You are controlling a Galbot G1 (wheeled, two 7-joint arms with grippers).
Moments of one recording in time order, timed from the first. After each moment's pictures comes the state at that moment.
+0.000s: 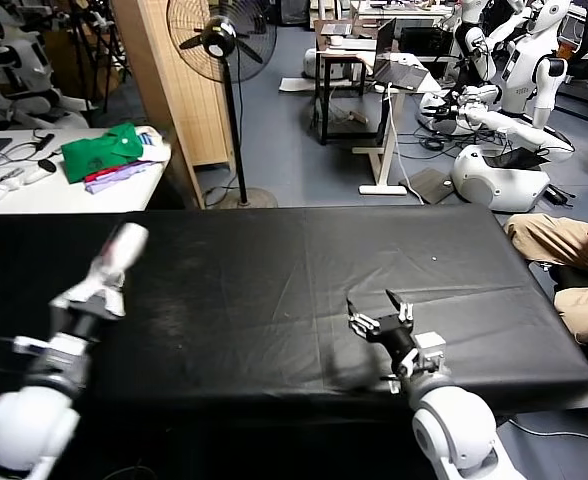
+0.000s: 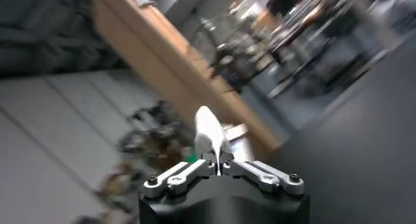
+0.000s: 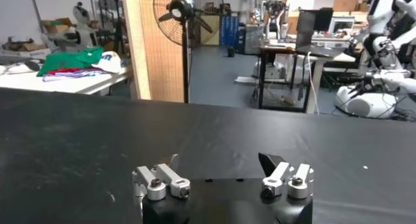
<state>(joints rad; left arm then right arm) 1.47 -0.94 -0.66 -2.12 -0.16 0.33 -0.06 -1.32 1.26 0.37 2.14 0.26 -0.53 0.09</state>
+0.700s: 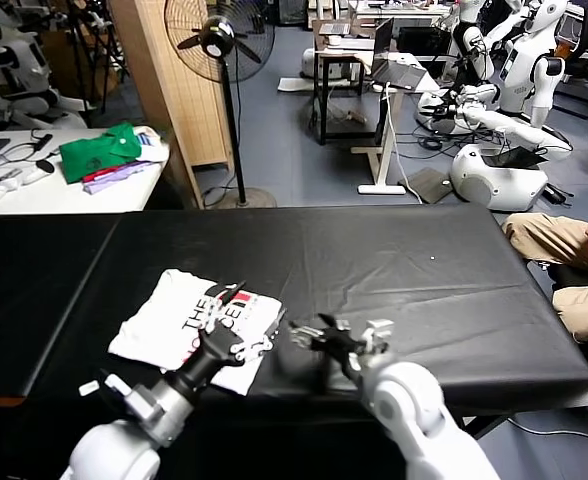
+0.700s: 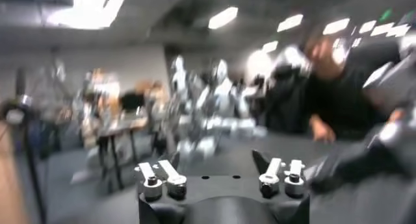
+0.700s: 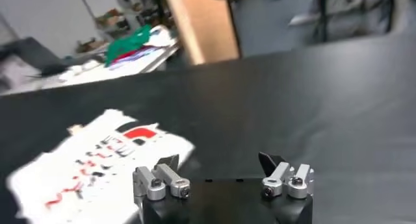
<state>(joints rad) 1.48 -1.06 -0.40 -2.25 -0.23 0.01 0.20 -1.07 1.31 0.13 1.93 0.74 -0.68 0.16</state>
